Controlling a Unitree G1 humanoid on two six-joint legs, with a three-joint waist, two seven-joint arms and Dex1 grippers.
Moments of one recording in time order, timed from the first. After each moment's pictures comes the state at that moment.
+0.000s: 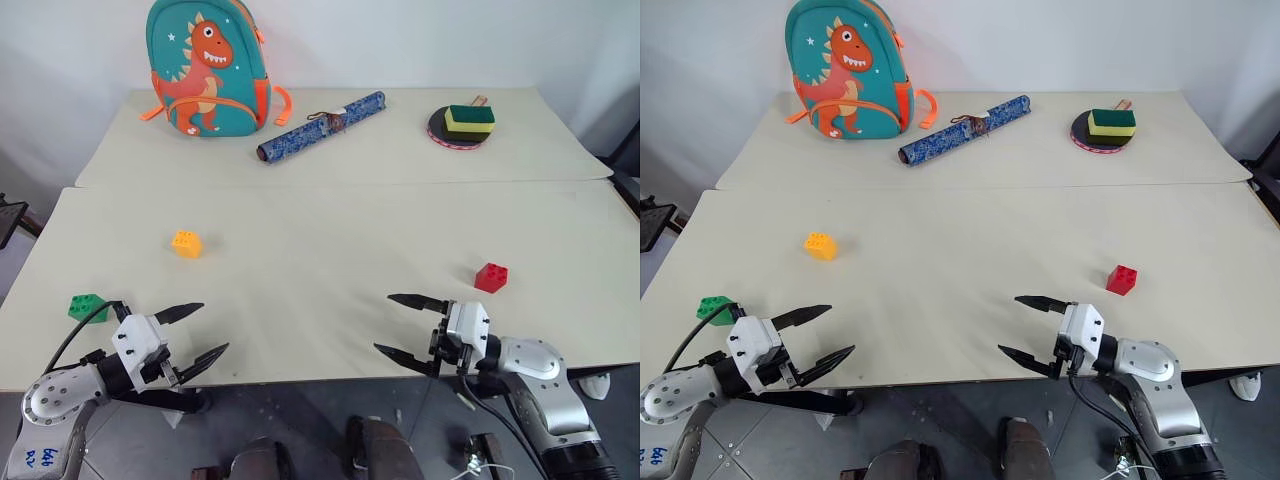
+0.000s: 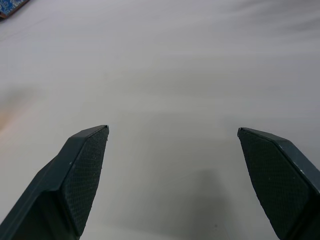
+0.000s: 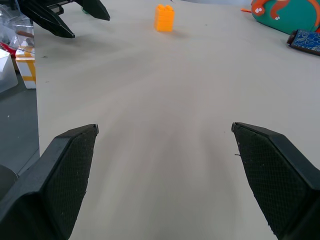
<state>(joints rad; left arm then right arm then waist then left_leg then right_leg) 0.23 0.65 0.30 -0.15 -0.35 -0.09 -0.89 -0.03 -0.54 0.03 -0.07 0.38 -0.19 1.07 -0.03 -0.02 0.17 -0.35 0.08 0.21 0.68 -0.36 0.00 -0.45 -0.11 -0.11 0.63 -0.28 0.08</state>
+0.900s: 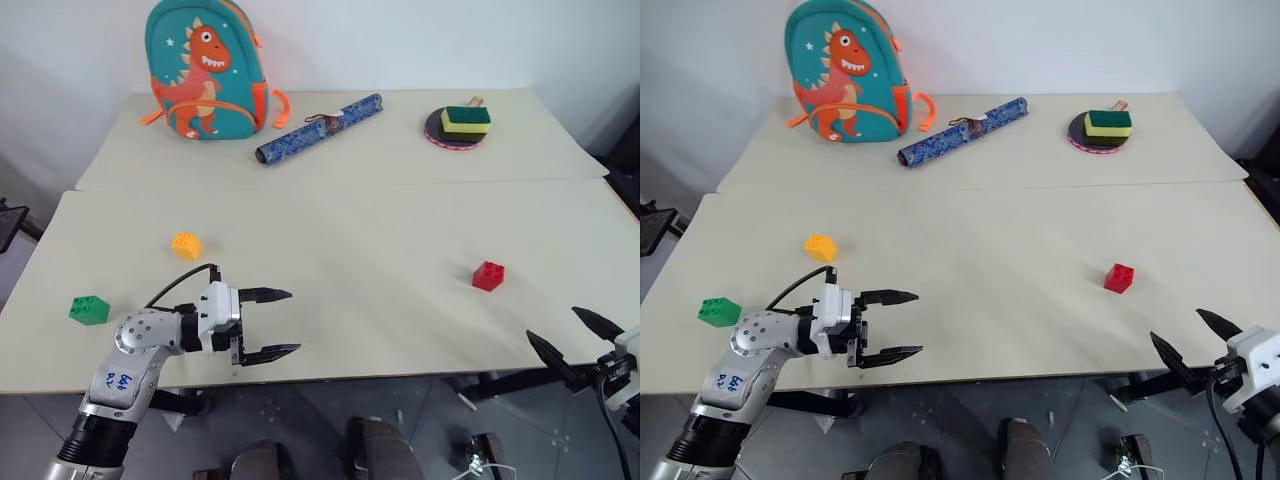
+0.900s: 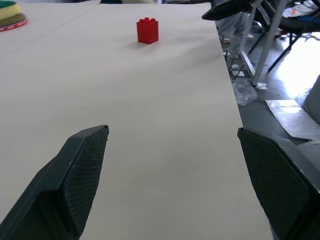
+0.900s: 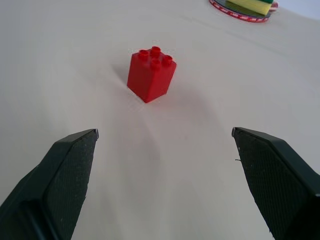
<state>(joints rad) -0.15 0.60 -0.04 -0.14 -0.42 0.04 -1.09 0.29 -0.67 -0.56 0.03 0.46 -0.13 0.88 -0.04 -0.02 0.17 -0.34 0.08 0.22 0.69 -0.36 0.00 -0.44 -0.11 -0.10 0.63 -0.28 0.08</state>
